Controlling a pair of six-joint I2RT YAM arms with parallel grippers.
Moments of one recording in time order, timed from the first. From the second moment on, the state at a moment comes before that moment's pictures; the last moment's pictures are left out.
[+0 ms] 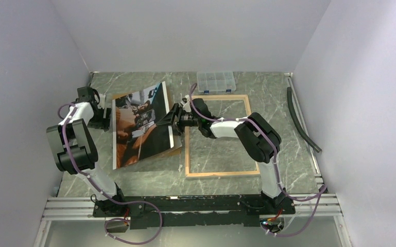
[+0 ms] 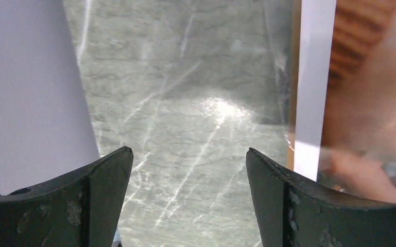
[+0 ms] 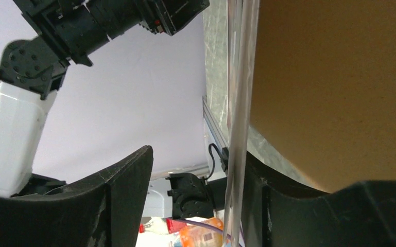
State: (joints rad) left arm 0.31 1.75 1.19 -0.57 -0.15 0.34; right arm 0.74 2.07 1.21 0.56 -0.63 1.38
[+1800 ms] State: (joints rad) left arm -0.06 1.66 1.53 -0.89 0.02 0.24; right arm 0.39 1.28 1.36 -0.62 -0.51 0.60
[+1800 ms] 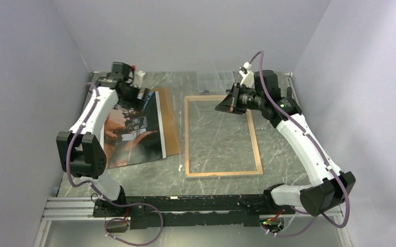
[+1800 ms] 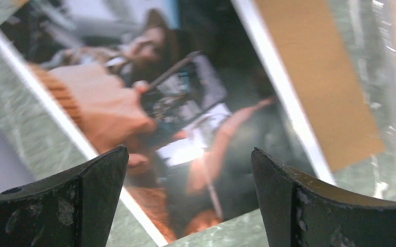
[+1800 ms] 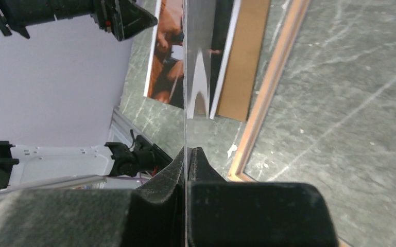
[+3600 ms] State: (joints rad) left arm -0.63 2.02 1.45 -0.66 0.09 0.12; right arm 0.14 0.90 1.05 -0.85 -0.49 0.58
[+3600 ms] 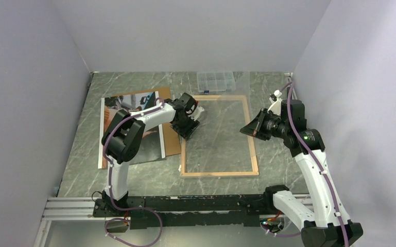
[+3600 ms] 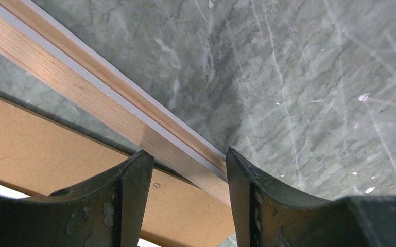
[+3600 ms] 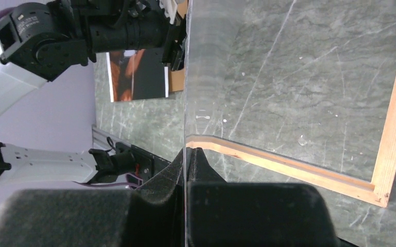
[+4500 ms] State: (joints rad) left arm -0.46 1.79 1.50 -0.75 0.17 0.13; right arm 0.16 1.00 1.08 -0.68 -0.59 0.67
